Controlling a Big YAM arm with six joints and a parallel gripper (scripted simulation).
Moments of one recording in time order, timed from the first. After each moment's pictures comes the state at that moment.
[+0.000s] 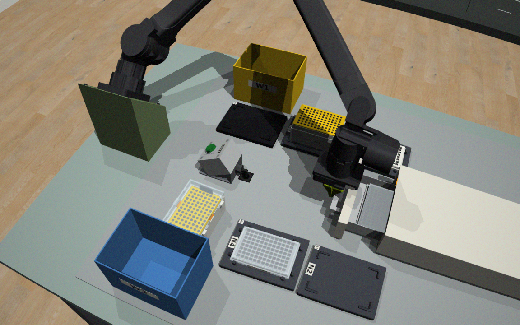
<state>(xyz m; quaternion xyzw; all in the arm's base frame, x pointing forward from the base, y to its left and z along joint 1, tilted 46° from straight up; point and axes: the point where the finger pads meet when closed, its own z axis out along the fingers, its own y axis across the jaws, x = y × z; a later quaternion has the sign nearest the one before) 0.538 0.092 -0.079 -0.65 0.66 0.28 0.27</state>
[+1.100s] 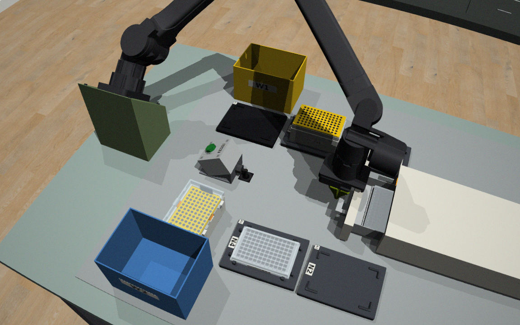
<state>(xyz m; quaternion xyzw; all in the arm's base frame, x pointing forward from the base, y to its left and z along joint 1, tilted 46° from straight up) 0.552 0.092 -0.080 -0.65 0.66 0.29 0.26</state>
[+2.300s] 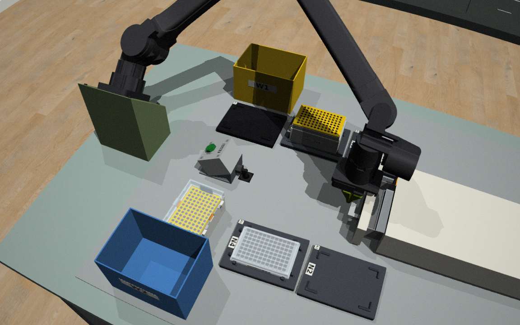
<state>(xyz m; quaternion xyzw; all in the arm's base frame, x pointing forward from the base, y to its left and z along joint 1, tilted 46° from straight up) 0.581 0.091 -0.080 -0.65 0.66 0.28 0.27</state>
